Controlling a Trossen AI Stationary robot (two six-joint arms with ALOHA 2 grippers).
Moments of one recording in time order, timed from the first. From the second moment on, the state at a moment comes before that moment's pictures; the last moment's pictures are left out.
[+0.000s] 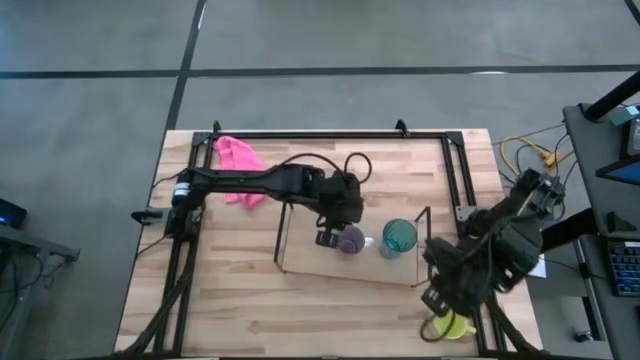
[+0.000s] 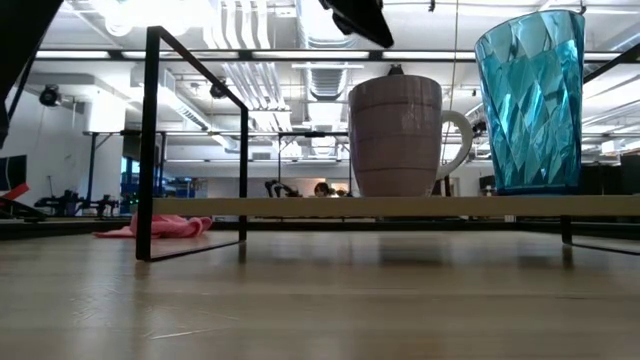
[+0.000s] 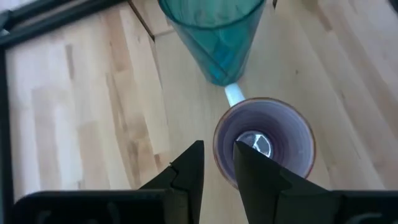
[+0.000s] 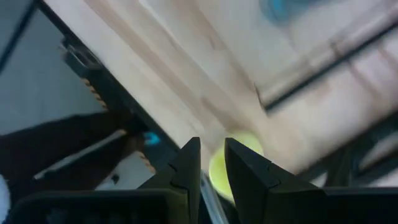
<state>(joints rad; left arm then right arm) -0.05 1.98 2.09 -1.00 0.00 0.29 0.81 1.55 1.82 -1.57 0.11 1.56</state>
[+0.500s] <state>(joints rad) -0.05 1.86 2.09 -1.00 0.00 0.25 1.02 1.55 1.57 -1.46 -0.10 1.85</state>
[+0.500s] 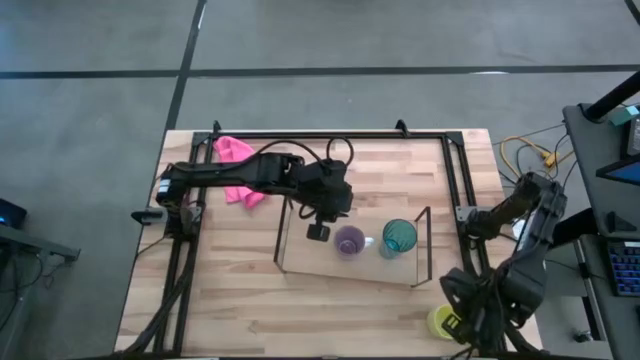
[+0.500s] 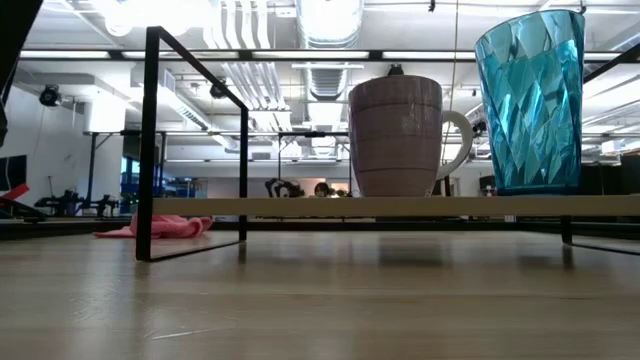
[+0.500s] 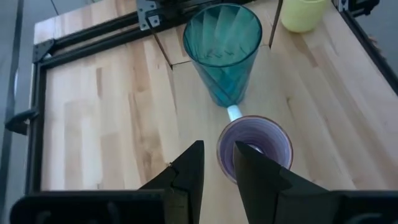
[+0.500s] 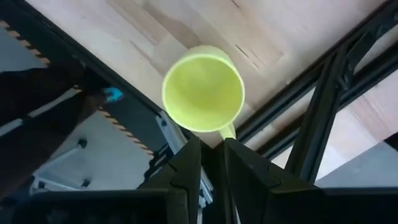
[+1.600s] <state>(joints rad) -0.05 1.86 2.09 -1.01 -0.01 0.21 1.06 1.55 1.17 -1.16 -0.14 2.00</state>
